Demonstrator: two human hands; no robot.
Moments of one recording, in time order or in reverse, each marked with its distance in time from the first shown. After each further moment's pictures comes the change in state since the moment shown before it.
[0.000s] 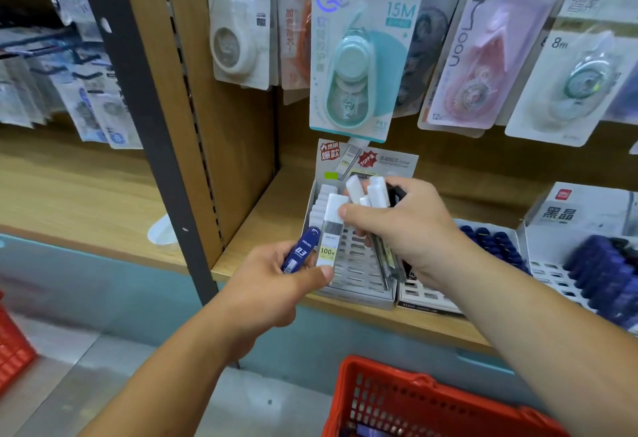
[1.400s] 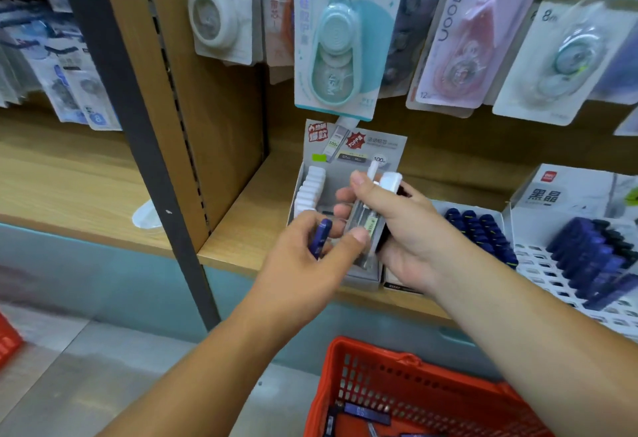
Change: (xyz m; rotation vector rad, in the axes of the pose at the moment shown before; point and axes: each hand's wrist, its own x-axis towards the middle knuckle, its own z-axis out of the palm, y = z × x) left_hand -0.003 0.009 0.057 0.091 0.172 0.170; right_hand -0.012 0.016 -0.004 0.655 -0.025 0.278
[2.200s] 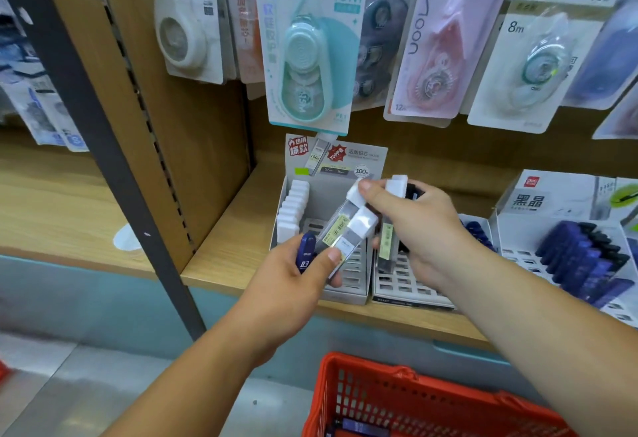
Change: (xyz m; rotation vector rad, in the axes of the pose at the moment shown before) left_hand 0.015 -0.011 0.003 0.026 -0.077 -0.087; right_hand 0.017 -0.018 -0.028 -0.362 0.228 -0.171
